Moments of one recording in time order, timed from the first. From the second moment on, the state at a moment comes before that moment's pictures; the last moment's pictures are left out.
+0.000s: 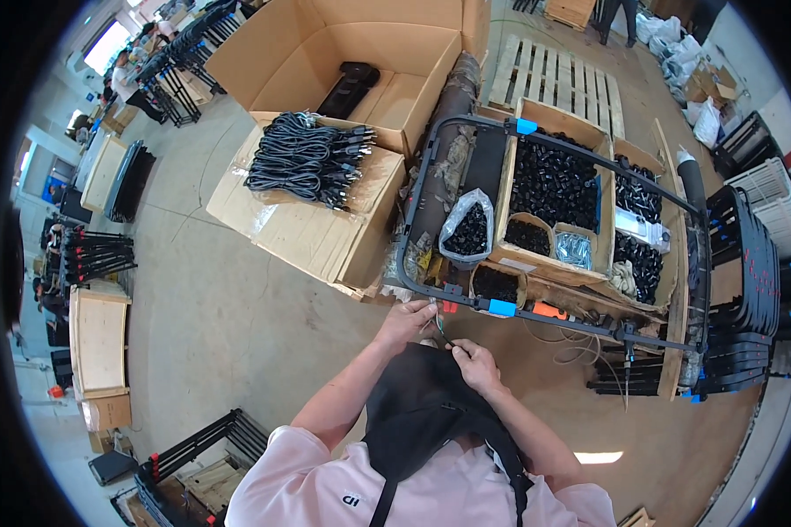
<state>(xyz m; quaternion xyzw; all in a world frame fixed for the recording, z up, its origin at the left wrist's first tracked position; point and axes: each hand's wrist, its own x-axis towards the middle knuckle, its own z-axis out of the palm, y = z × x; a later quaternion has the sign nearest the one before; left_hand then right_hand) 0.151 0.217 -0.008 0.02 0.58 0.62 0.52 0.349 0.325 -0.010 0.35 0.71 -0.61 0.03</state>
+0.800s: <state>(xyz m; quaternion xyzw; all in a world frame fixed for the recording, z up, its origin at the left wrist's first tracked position) 0.152 0.219 -0.011 0.02 0.67 0.61 0.43 0.317 0.311 0.004 0.34 0.72 -0.60 0.04</state>
